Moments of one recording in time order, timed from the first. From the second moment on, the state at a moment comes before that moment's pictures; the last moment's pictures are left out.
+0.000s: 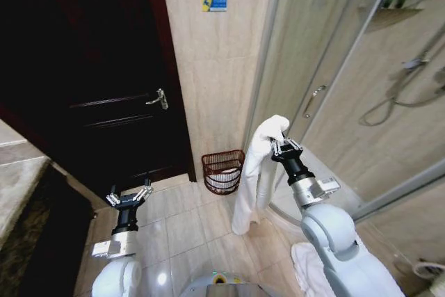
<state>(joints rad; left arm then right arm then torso) 1.65 -1.58 -0.75 -2.11 -0.25 -0.30 0.09 -1.32 1.13 0.46 2.38 0.27 -0.18 0.16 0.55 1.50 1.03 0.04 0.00</state>
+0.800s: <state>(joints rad) 1.64 -1.58 -0.76 -2.08 -0.25 -0.34 0.07 -1.30 1.14 0.42 2.35 0.25 -0.18 0.15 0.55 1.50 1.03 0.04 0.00</state>
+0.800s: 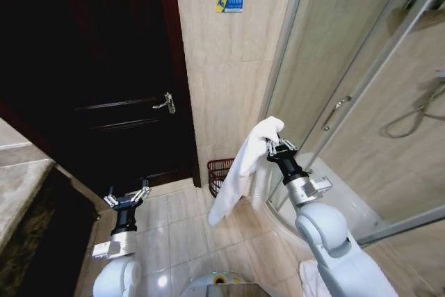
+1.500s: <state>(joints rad) 1.65 -1.61 -0.78 -2.05 -0.24 -0.35 0.06 -1.05 0.95 0.42 2.35 0.49 -0.24 0.21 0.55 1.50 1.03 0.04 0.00</state>
